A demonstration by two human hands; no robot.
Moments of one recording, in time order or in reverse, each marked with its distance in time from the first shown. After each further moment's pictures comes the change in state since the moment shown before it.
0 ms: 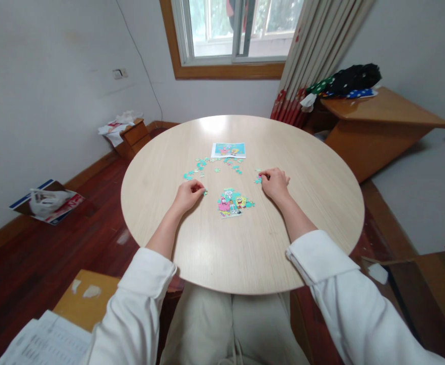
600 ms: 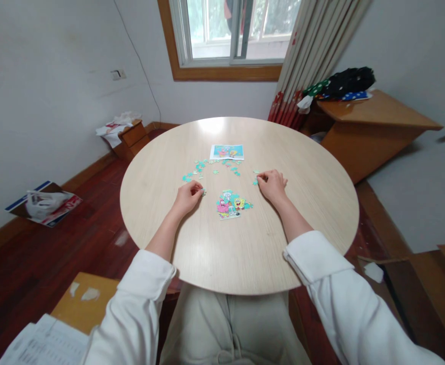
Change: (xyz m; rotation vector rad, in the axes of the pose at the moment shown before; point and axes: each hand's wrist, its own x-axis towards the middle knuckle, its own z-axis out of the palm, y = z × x) left_hand -0.003 0.000 0.003 0.018 0.019 0.021; right_hand -0.001 0.002 0.002 0.023 0.043 -0.007
